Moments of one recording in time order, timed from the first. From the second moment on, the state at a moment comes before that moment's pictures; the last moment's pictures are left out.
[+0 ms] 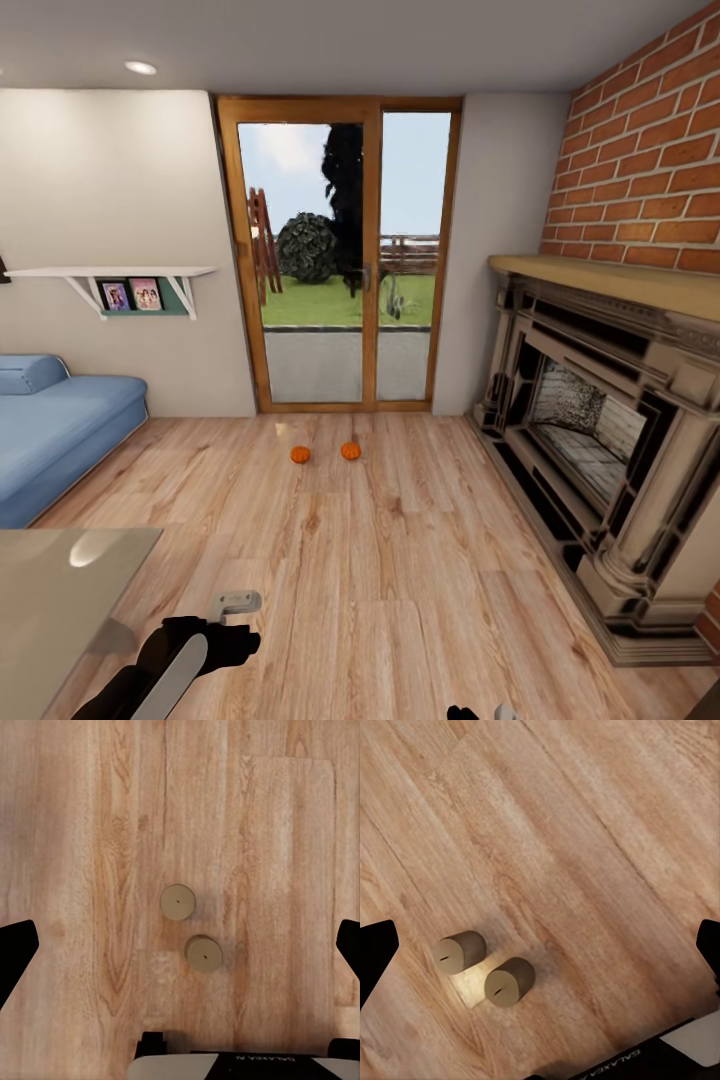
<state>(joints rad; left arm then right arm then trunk) -0.26 0.21 -0.38 -1.22 0.72 0.79 0.45 -0.37 0.04 0.11 -0.24 -0.80 0.03 -0.08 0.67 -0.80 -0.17</state>
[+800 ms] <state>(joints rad) -0.26 0.22 -0.37 -1.21 0.74 0.80 0.40 -0.37 0.04 0.11 -0.24 -0.80 0.02 -0.04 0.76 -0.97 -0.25</state>
